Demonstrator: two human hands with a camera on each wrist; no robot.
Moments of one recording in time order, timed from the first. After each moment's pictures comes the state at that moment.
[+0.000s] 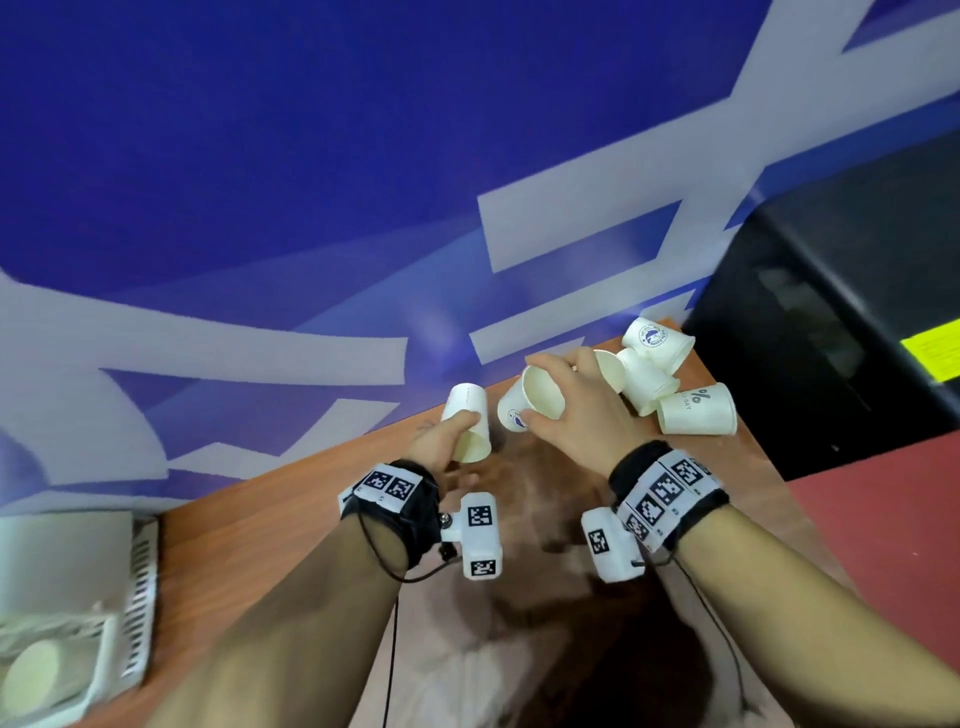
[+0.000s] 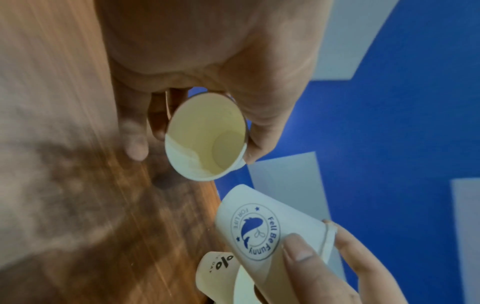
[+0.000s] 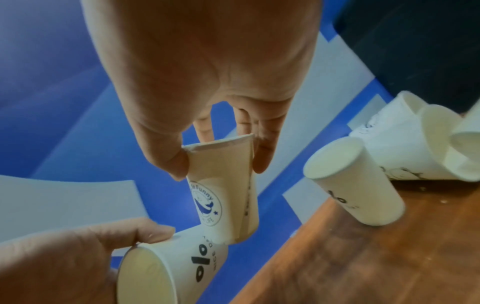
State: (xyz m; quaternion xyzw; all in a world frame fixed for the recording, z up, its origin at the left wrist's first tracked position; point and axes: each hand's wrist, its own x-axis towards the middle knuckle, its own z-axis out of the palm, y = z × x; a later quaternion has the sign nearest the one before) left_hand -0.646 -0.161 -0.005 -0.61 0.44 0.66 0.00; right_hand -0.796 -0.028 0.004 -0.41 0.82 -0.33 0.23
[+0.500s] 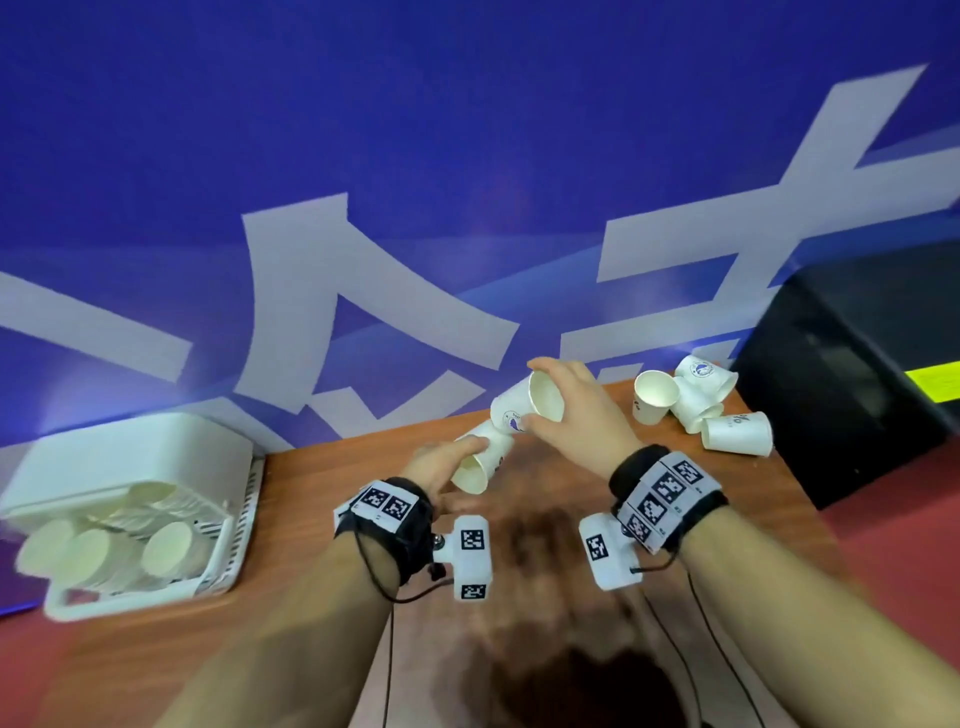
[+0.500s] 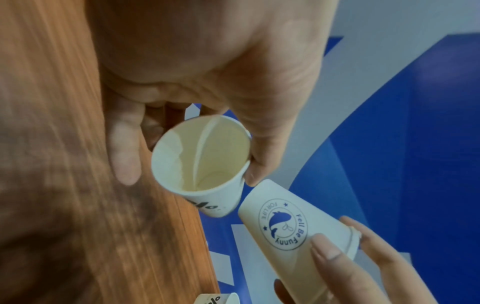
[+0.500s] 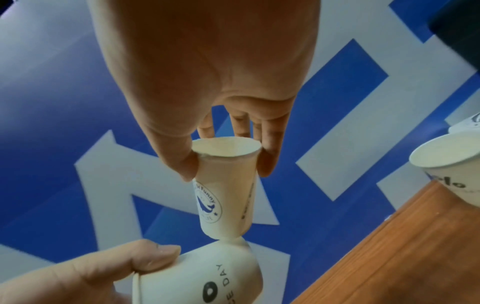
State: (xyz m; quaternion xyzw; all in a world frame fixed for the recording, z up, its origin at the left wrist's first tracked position) left_hand -0.488 -0.127 0.077 -0.59 0.46 0.66 -0.06; right_hand -0.666 -0.027 0.094 -0.50 0.77 -0.34 0.20
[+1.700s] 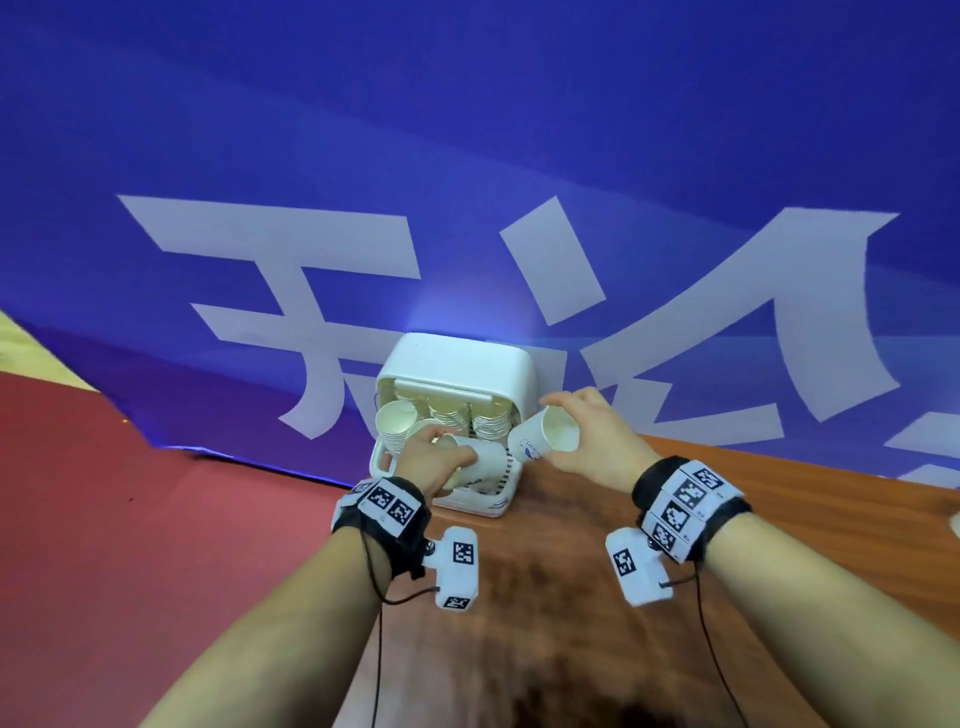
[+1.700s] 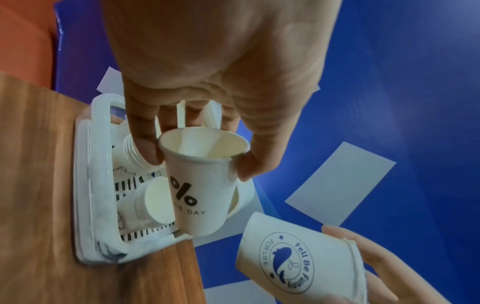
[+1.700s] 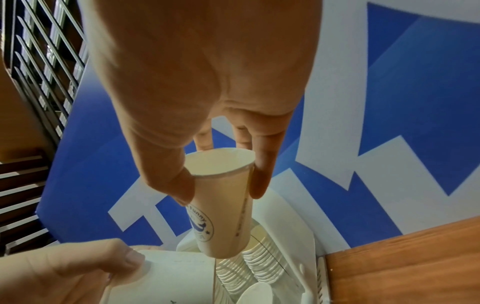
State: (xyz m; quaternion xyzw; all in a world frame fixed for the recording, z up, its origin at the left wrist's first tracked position) left_hand -0.046 -0.246 0.089 -0.65 0.45 0.54 -0.29; right_hand -0.278 -0.198 0.120 -0.67 0.65 -0.22 0.27
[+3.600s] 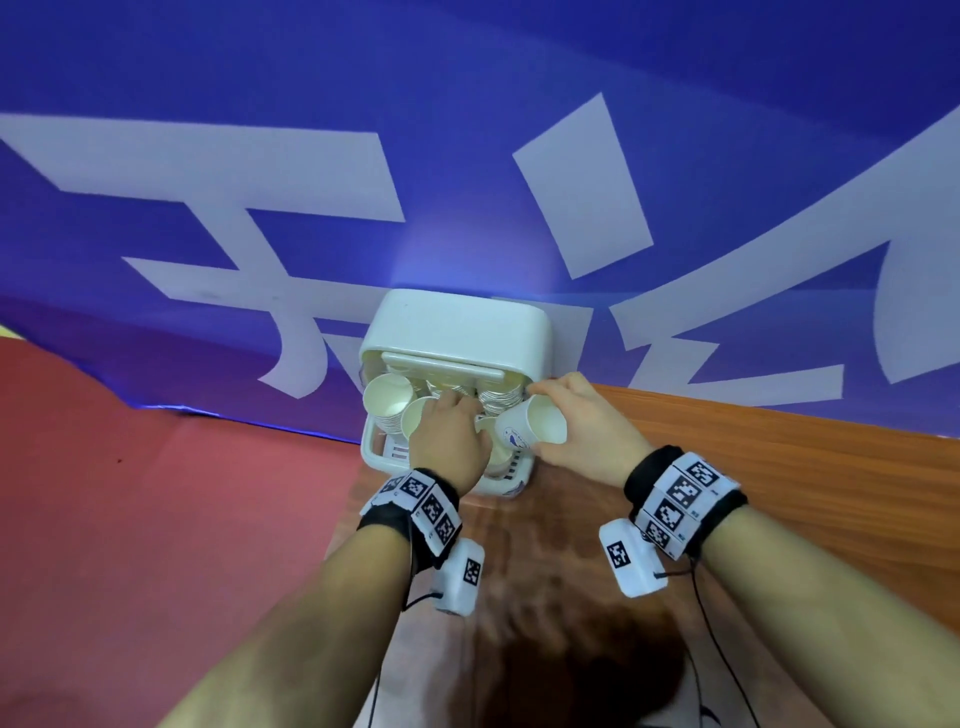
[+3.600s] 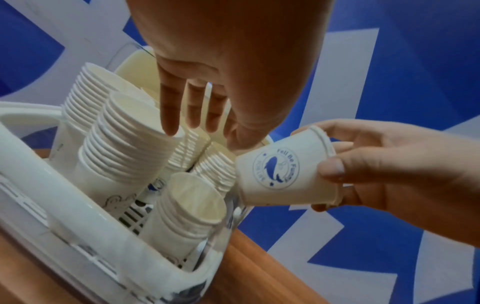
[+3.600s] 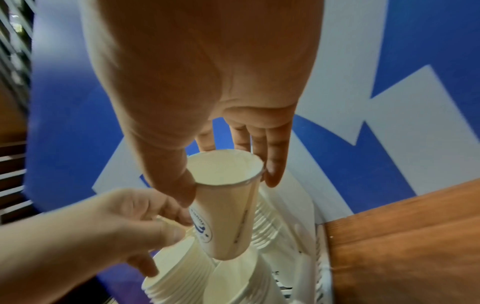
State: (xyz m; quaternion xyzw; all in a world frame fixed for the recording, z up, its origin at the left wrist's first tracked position) left_hand -0.061 -0.307 0.023 -0.59 0.78 0.17 -0.10; right_hand -0.256 -0.261 0.051 -0.68 0.65 -0.17 0.29
